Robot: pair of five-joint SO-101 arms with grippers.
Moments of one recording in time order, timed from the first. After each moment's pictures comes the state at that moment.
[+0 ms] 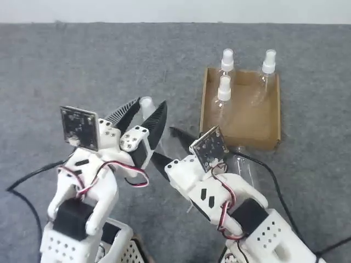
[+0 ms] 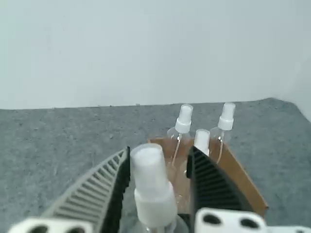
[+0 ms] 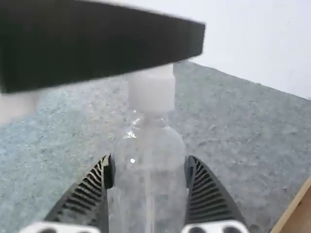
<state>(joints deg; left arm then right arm) 15.3 -75.9 52.4 51.3 16.0 -46.9 -73.1 70.2 28.3 -5.3</state>
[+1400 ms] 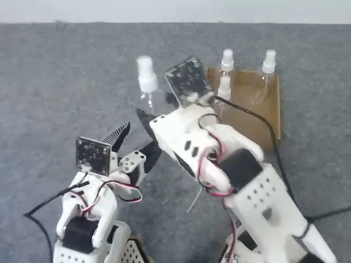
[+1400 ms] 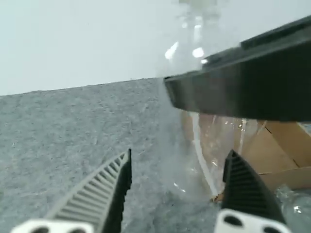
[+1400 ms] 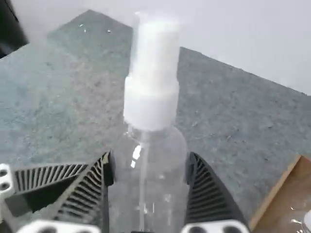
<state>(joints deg) 9.0 -98.8 74.9 56.5 6.4 -43.2 -41.1 22.4 54.4 -5.4</state>
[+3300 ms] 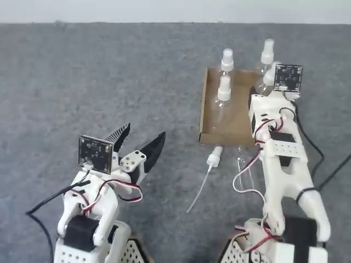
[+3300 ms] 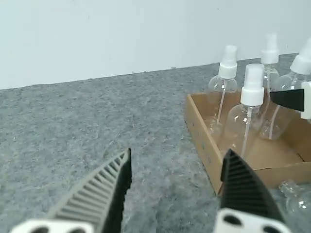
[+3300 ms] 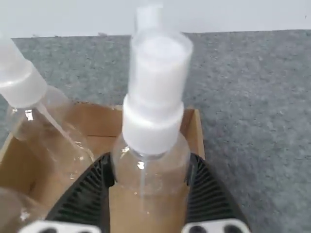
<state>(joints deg) 9.1 -98.9 75.9 56.5 6.3 3.7 -14.1 50.1 2.0 1.4</state>
